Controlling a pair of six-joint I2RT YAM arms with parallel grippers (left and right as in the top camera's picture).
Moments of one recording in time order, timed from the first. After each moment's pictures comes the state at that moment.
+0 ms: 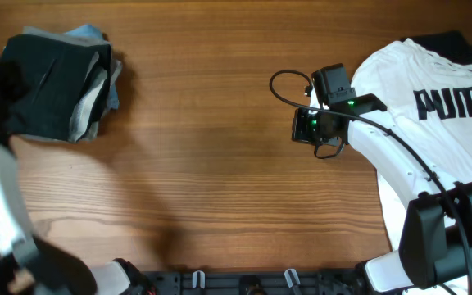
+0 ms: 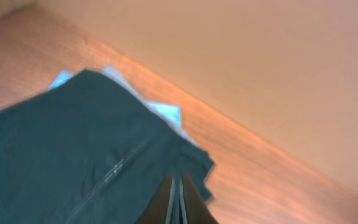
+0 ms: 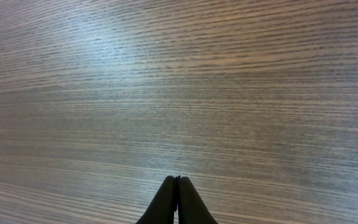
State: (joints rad) left arm 0.58 1.52 1.21 -0.19 0.46 -0.24; right arm 0.28 1.67 1.11 -0.71 -0.20 0.42
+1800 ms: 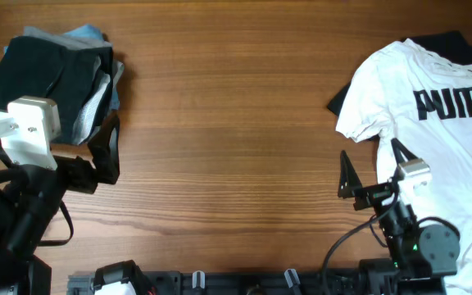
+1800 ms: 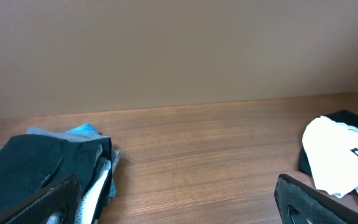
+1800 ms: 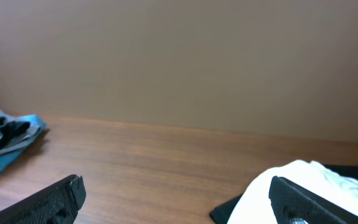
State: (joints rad) left arm 0.22 0.80 1.42 -0.95 0.42 0.07; right arm 0.05 0.10 0.31 -0.20 -0.19 0.03
